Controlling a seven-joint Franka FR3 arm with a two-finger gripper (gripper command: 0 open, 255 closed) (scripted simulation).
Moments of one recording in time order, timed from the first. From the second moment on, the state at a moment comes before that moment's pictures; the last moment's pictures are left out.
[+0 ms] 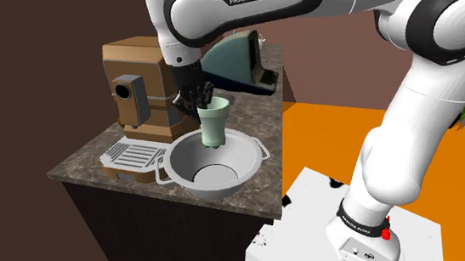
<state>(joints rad) 0.17 -0.08 0.28 -1.83 -0.07 1.62 0.54</state>
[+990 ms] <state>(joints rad) 0.17 -0.07 0.28 -1.94 -0.07 1.74 0.55</state>
